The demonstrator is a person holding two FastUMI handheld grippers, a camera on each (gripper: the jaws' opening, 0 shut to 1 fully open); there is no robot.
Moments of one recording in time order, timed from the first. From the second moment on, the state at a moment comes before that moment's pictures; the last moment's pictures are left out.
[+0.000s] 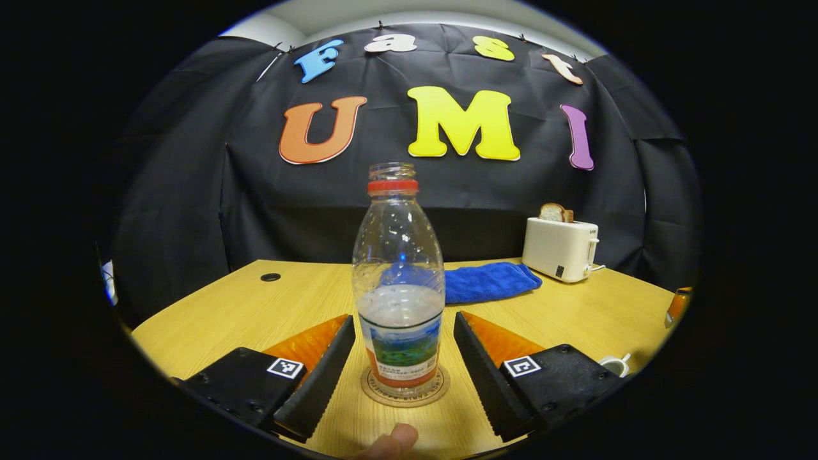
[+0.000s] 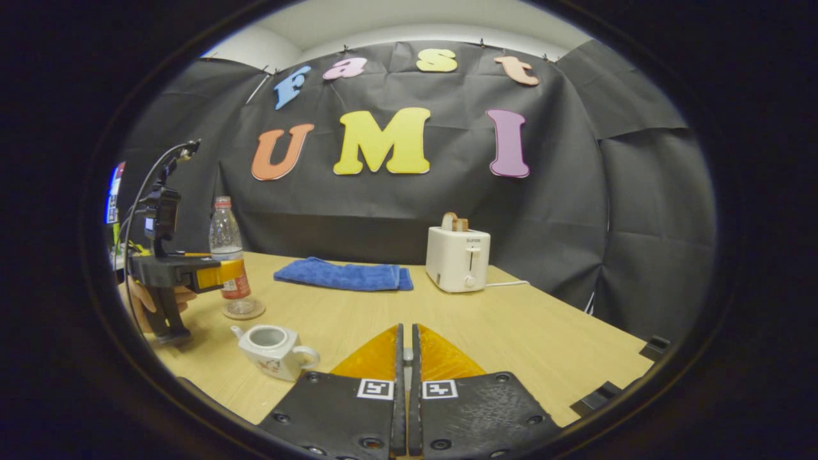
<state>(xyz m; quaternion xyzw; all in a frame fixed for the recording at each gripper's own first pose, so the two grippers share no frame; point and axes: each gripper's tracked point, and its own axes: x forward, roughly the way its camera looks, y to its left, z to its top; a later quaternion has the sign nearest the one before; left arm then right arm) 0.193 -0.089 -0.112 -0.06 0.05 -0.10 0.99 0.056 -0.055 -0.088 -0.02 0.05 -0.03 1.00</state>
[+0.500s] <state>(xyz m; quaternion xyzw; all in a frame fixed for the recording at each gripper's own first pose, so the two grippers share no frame) 0.104 -0.053 -0.091 -0.05 0.07 -0.04 1.00 0.052 -0.011 -0.079 -0.04 0.04 0.04 1.00</state>
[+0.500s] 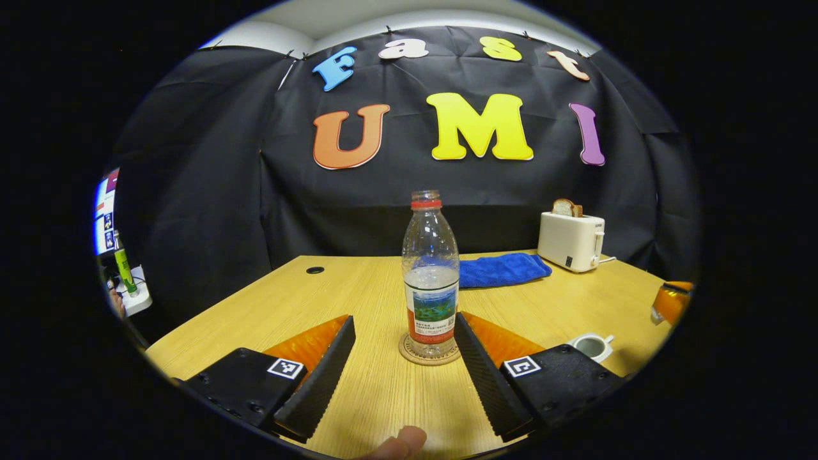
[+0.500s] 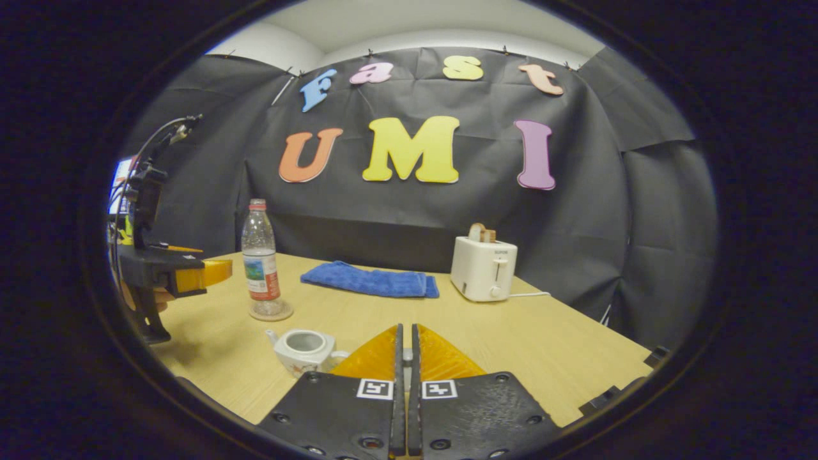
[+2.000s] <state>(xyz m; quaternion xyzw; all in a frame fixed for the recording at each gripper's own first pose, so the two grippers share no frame) 0.012 0.020 -0.011 -0.06 0.06 -0.03 1.00 0.091 0.094 -0.088 -0.02 0.08 0.17 0.98</state>
